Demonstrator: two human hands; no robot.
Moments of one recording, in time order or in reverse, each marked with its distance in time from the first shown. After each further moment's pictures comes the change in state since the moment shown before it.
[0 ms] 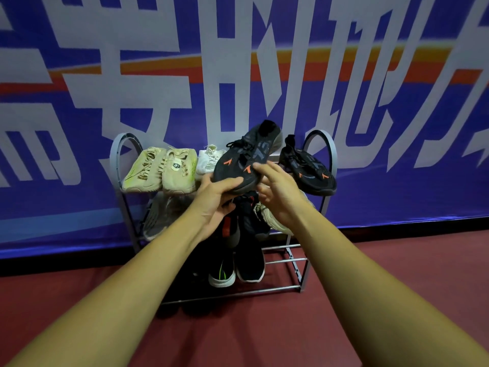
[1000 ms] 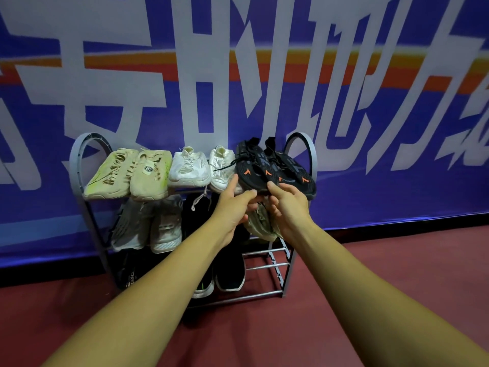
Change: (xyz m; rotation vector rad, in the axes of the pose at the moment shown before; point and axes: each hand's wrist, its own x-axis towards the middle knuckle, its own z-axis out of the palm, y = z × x) left_hand 0.037 -0.051 0.067 0.249 -0.042 -0.057; right_hand 0.007 0.009 -0.064 0.074 0.308 -0.013
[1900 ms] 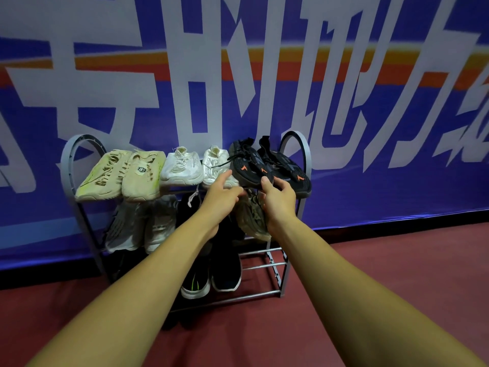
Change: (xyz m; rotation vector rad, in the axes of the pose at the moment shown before) left_hand 0.014 0.009 -0.008 0.224 0.053 0.040; right_hand 0.015 0.009 0.013 -0.159 0.120 -0.093
